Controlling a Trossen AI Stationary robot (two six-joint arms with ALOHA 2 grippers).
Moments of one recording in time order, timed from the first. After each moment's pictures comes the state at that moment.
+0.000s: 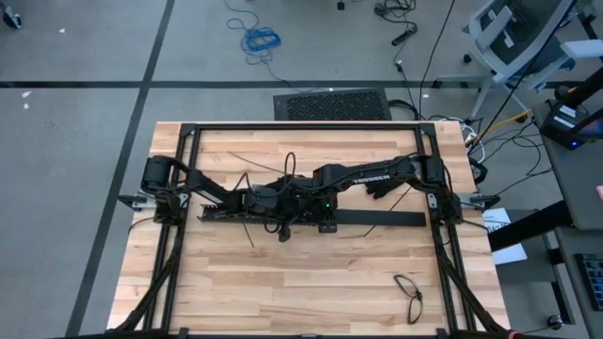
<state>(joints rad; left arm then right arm) 0.01 1.84 0.63 0.79 0.06 -0.05 -0.06 2.09 1.62 -1.05 -0.18 -0.06</state>
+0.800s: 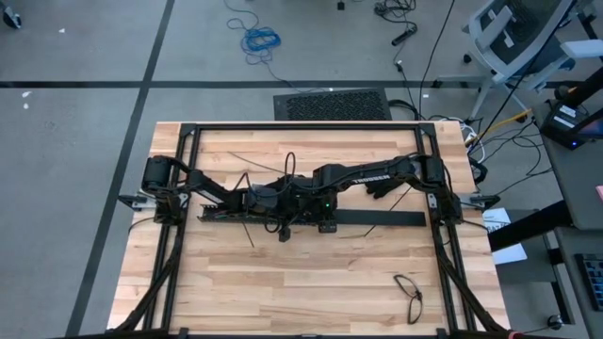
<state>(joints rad) 0.01 1.83 0.63 0.80 0.07 -0.05 -0.06 2.09 1.62 -1.05 -0.18 -0.06</state>
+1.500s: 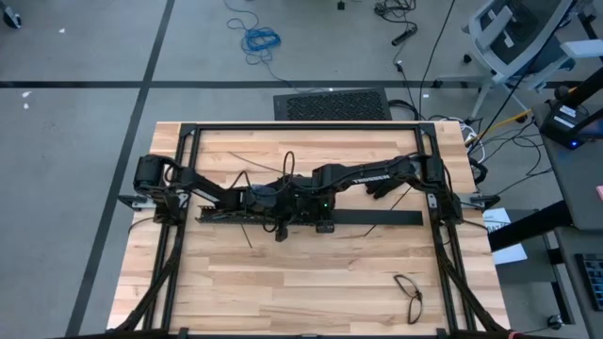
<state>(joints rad) 0.01 1.80 0.63 0.67 0.08 -0.05 -0.06 2.09 1.62 -1.00 -0.19 -0.06</state>
